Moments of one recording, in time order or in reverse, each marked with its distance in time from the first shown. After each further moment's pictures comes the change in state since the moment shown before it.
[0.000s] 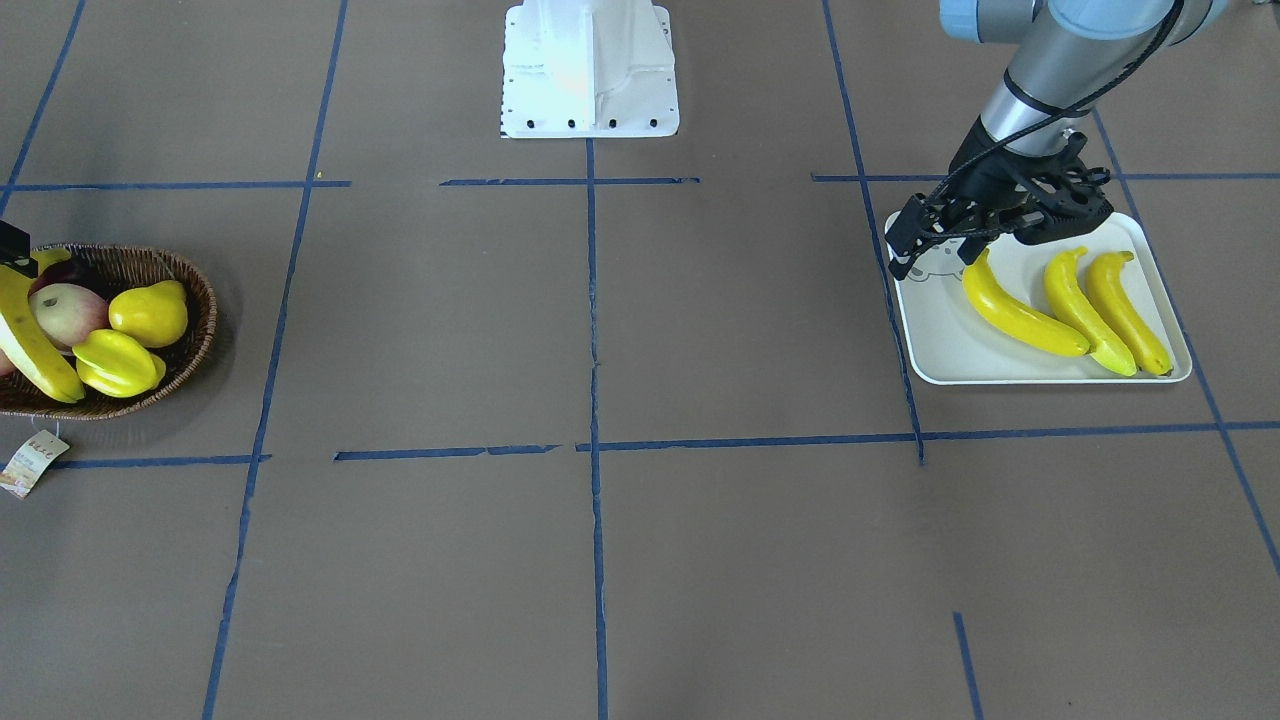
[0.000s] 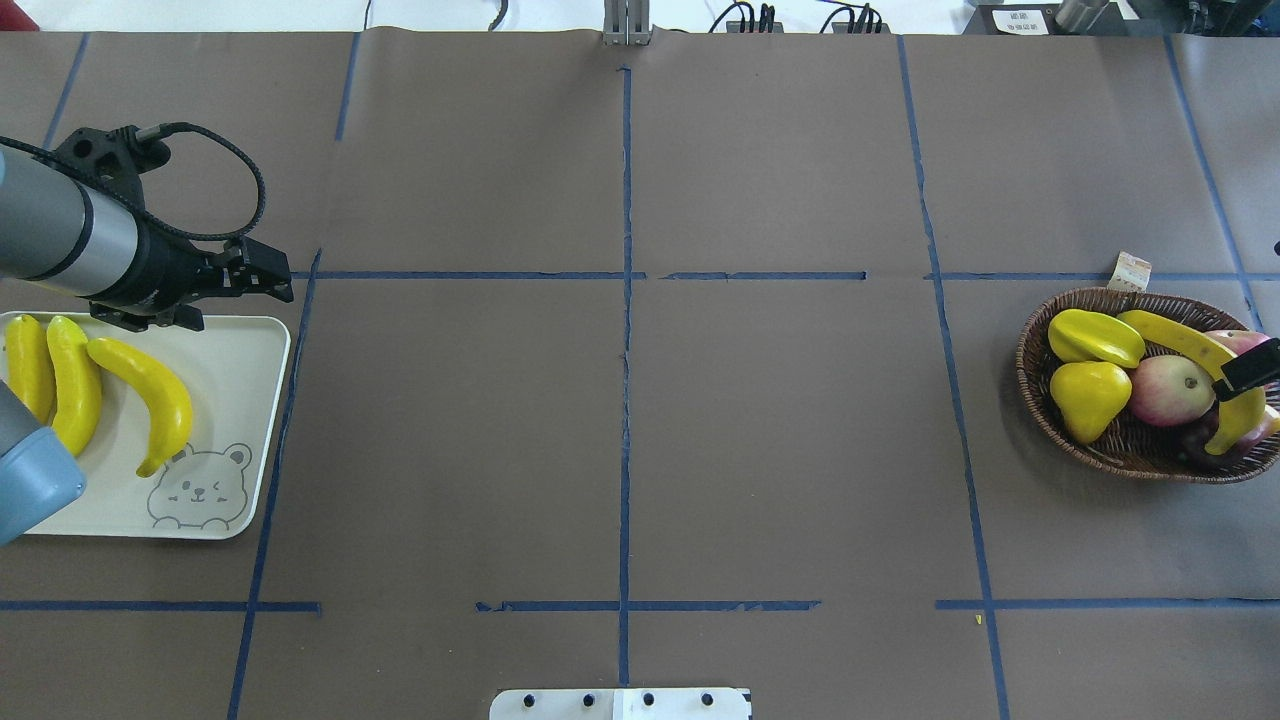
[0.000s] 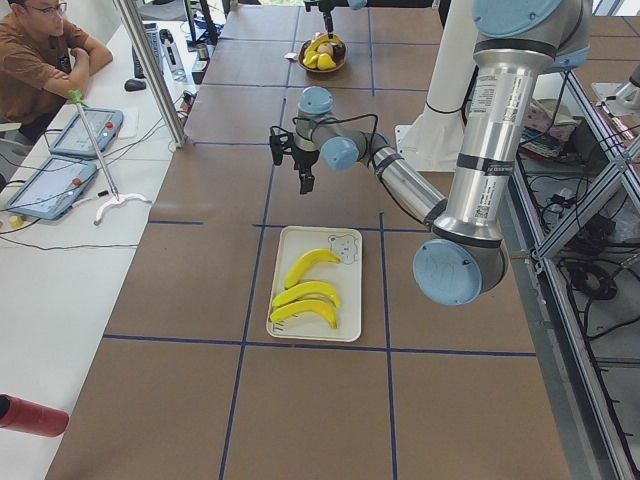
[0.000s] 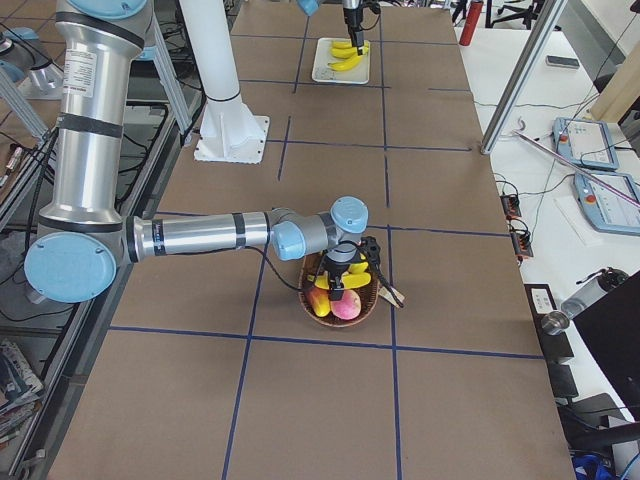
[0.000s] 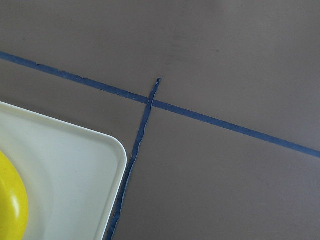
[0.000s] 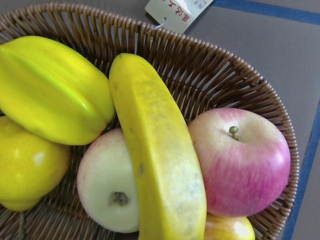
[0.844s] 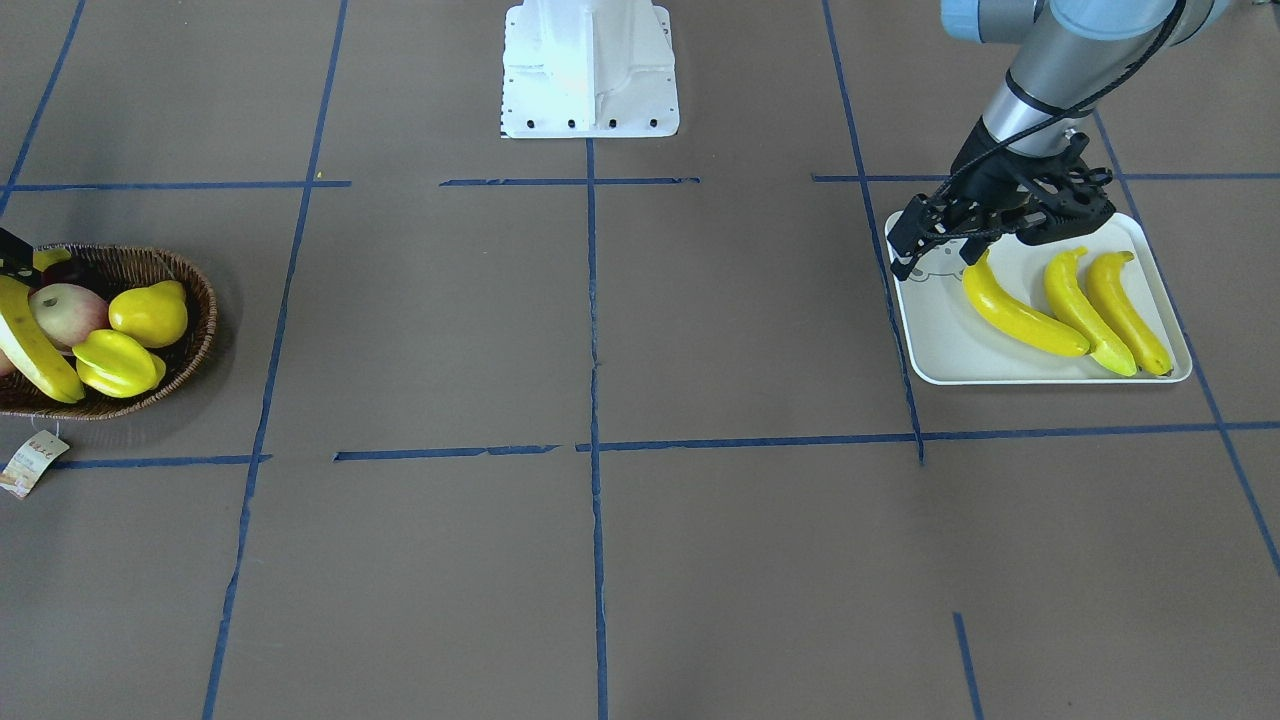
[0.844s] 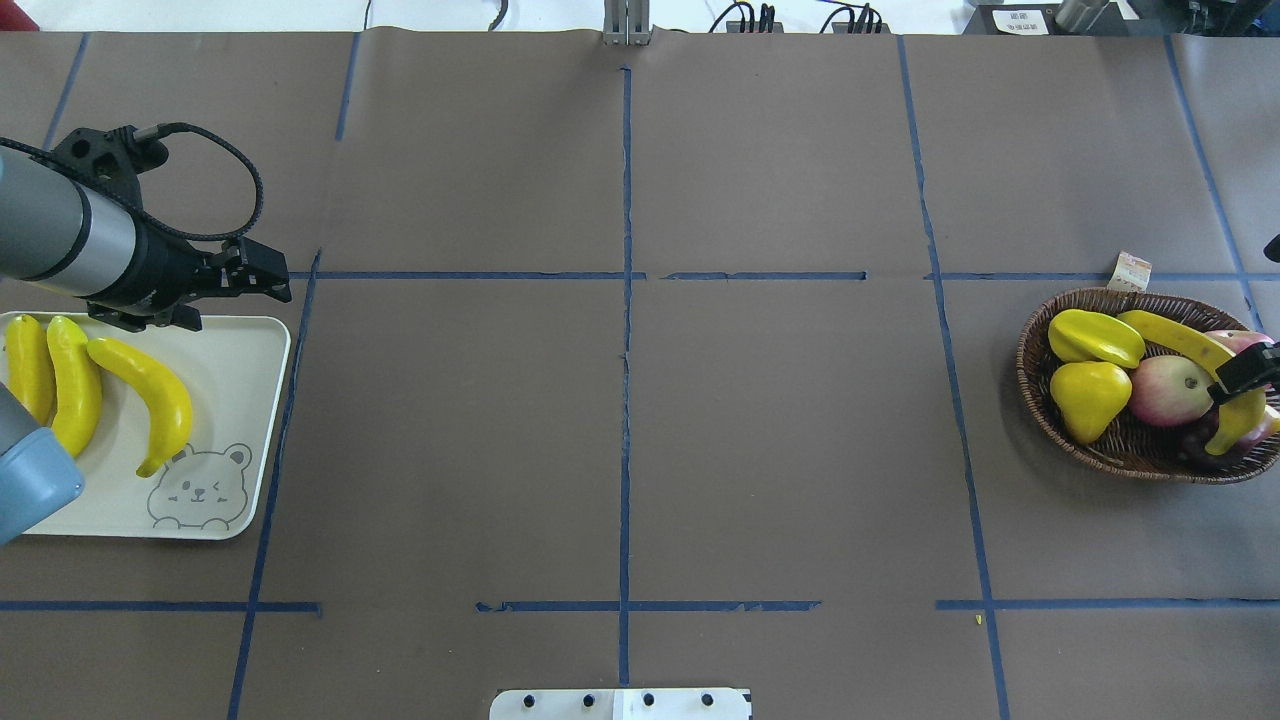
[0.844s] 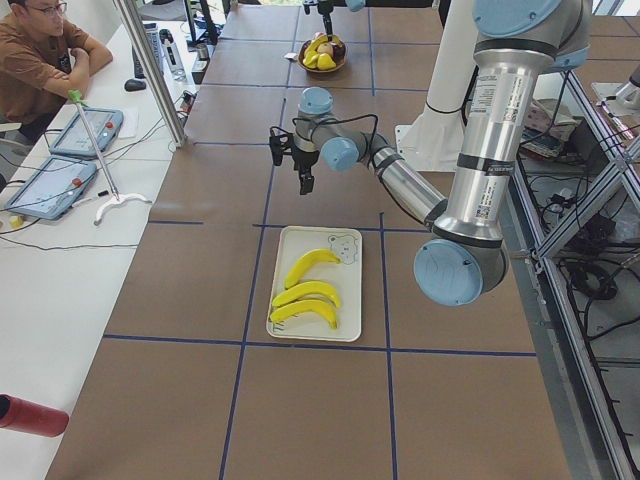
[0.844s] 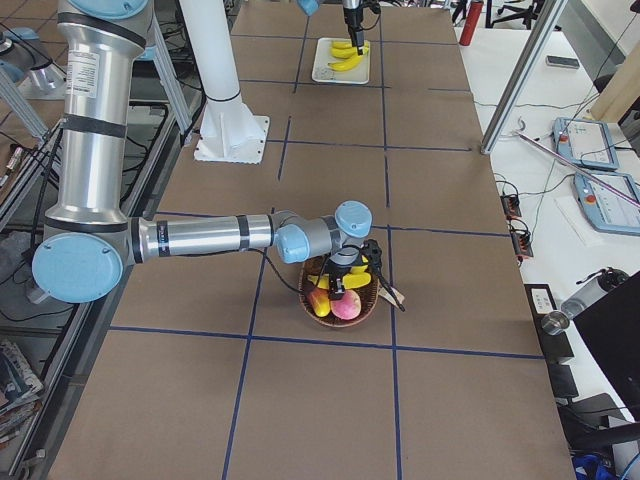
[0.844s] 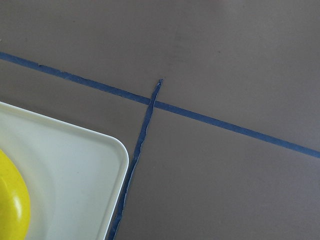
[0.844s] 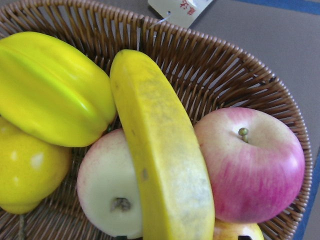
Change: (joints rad) left arm -0.001 0.003 0.000 0.000 0.001 0.002; right arm -0.010 0.009 -0.022 0.000 0.021 -0.001
